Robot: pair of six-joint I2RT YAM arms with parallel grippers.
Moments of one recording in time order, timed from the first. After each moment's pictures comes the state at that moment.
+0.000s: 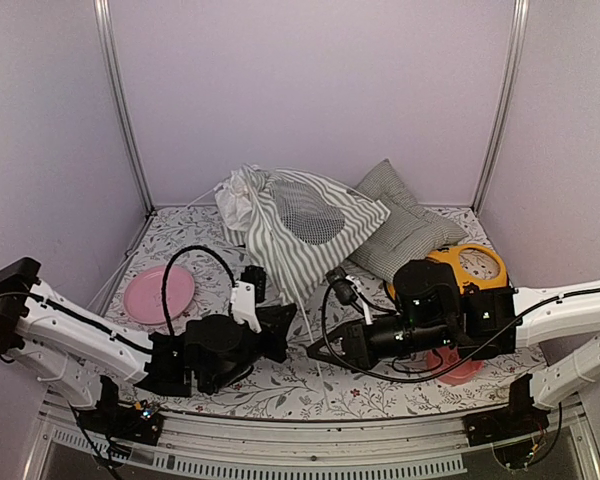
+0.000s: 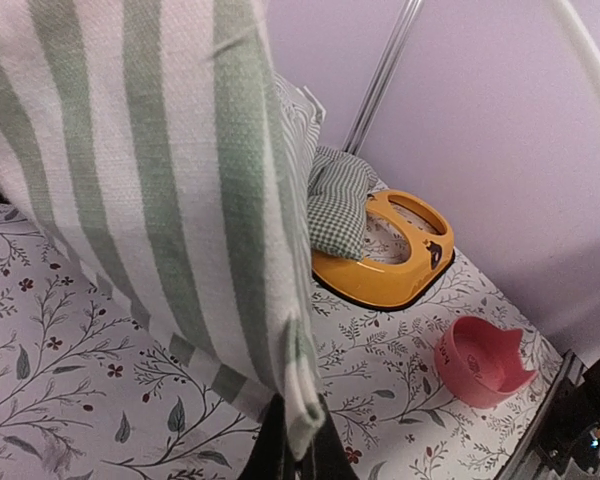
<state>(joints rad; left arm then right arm) -1.39 1.45 0.59 0.63 -0.74 -0.53 1.27 1.27 0.84 -0.01 -0.17 0.82</state>
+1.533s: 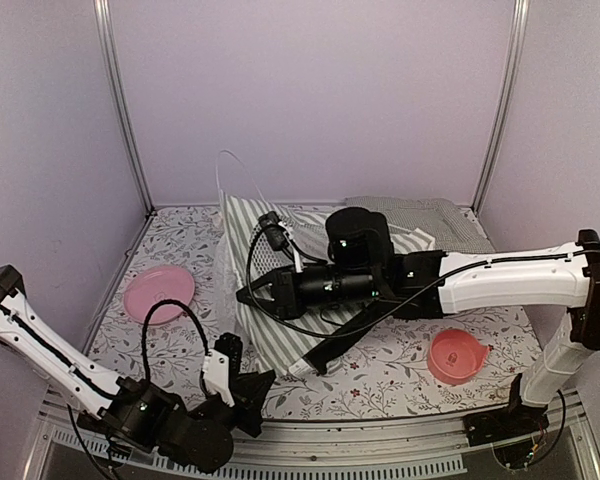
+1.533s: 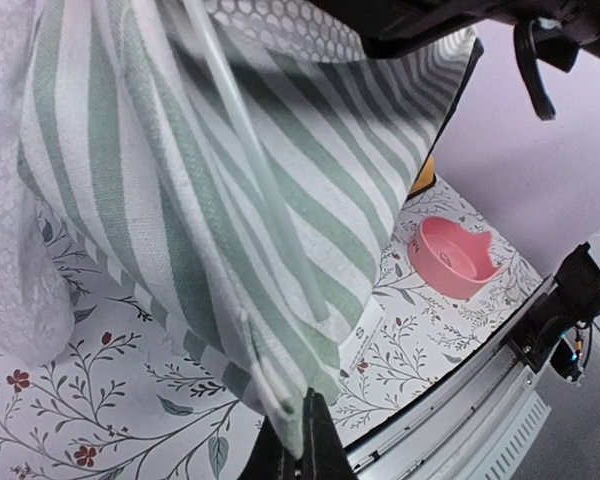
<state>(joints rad) -1.86 1.33 0.61 0.09 -1.11 -0.96 1.18 1.64 1.26 0.16 -0.29 0.62</state>
